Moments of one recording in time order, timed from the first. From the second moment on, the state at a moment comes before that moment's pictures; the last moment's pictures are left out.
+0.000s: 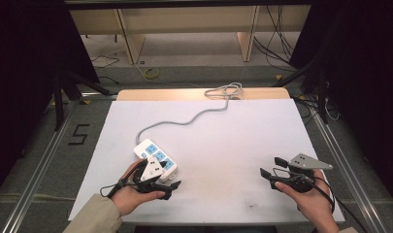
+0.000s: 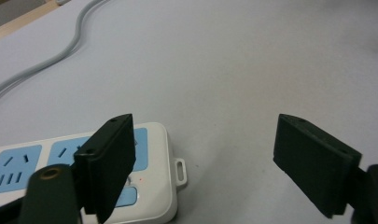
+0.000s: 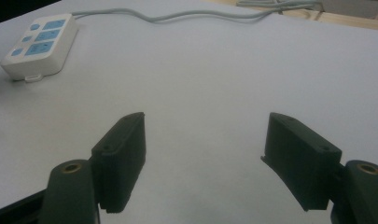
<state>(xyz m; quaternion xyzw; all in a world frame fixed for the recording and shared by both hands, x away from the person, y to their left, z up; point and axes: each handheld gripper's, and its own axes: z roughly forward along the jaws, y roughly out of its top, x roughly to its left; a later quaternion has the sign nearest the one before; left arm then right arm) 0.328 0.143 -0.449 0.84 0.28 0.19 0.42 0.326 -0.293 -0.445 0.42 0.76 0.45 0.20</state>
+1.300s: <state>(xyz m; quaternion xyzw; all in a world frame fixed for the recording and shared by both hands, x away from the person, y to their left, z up) 0.342 0.164 -0.429 0.84 0.33 0.20 0.39 0.326 -0.288 -0.443 0.41 0.76 0.46 0.21</state>
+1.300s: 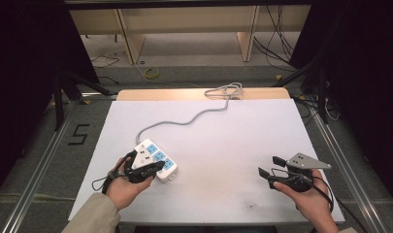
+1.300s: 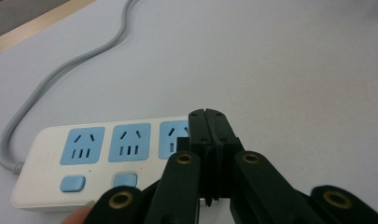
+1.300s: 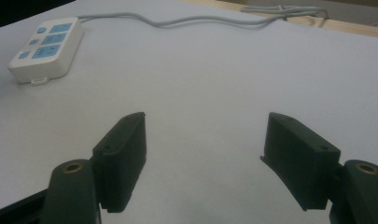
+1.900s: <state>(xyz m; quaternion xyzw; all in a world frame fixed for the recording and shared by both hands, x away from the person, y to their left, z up) 0.346 0.173 -0.425 0.83 0.34 0.21 0.38 0.326 -0.285 -0.445 0.40 0.77 0.46 0.20</state>
